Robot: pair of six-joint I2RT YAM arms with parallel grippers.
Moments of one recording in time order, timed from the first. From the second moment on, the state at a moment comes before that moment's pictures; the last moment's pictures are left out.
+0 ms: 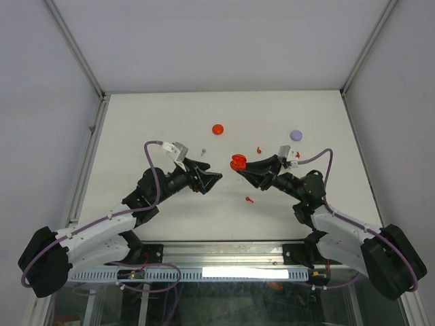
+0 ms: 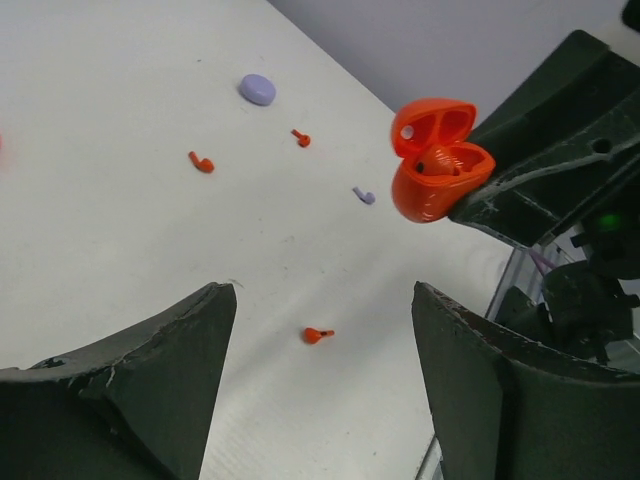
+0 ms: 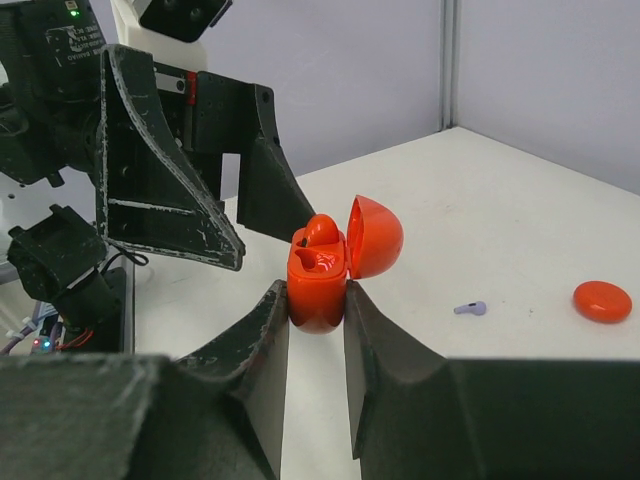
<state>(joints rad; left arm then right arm) -0.78 0.93 0.42 0.51 0.11 -0.45 0.57 1.00 0.24 1.10 -0.55 0.32</state>
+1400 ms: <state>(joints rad) -1.24 1.91 1.17 -0.18 -0.52 -0.77 0.55 0.46 0.24 0.40 -0.01 0.12</state>
